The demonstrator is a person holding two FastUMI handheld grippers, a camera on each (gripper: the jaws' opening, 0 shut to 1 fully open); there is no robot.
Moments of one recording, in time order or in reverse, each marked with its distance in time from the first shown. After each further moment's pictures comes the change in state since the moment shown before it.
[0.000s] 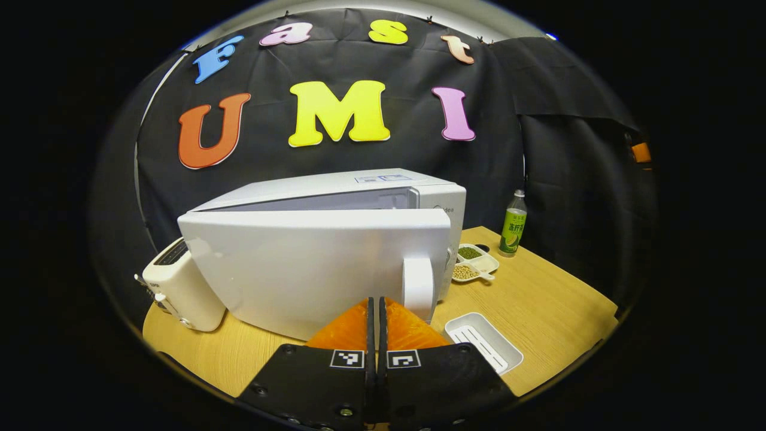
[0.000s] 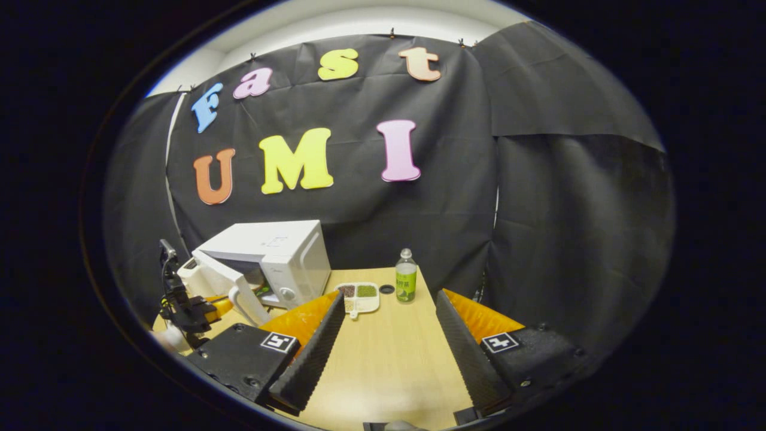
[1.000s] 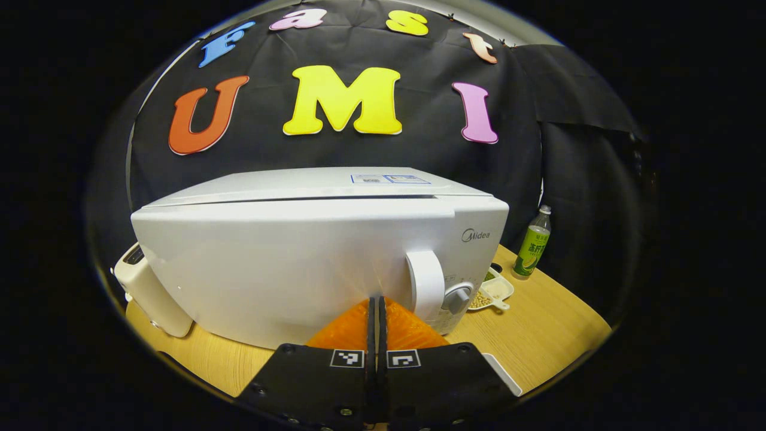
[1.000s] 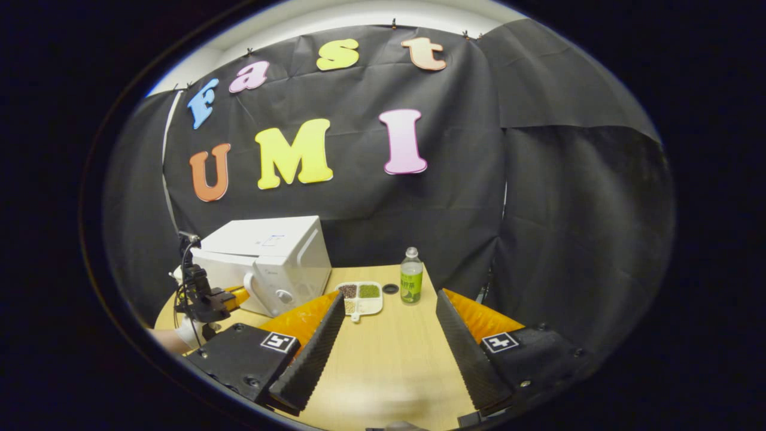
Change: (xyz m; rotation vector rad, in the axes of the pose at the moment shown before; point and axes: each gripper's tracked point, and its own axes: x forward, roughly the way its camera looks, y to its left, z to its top) left arm 0.075 -0.001 0.019 -0.069 0.007 0.014; right arm 0.044 0.010 0.008 -0.001 0.040 0.013
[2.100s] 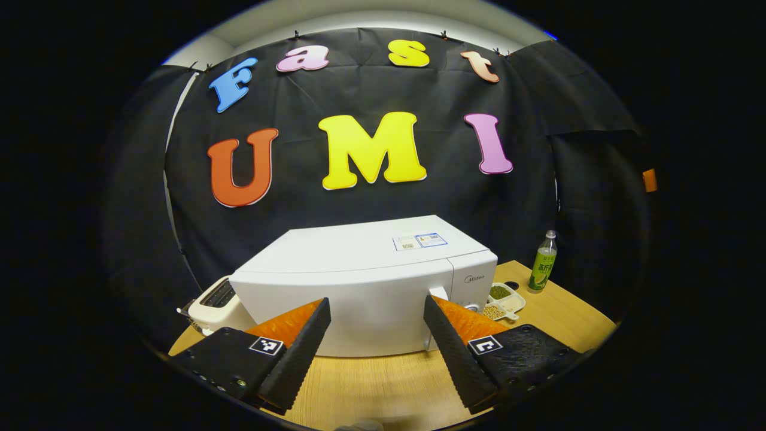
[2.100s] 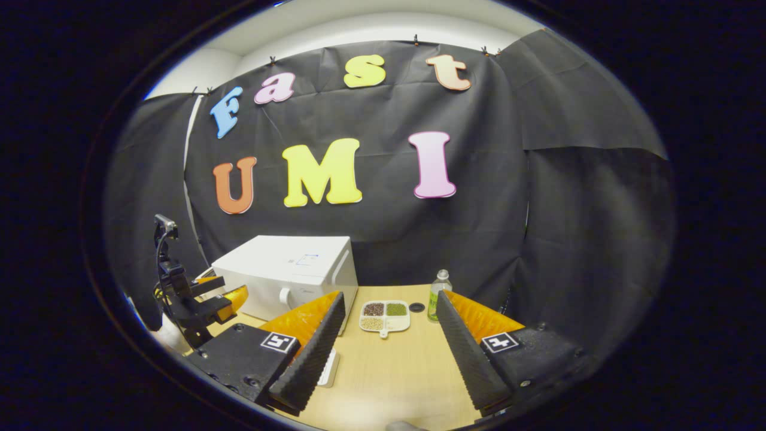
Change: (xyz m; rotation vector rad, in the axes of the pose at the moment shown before) left arm -0.112 0.028 0.079 0.084 -0.135 0.161; right arm -0.012 0.066 0.025 -0.036 -0.121 0.105
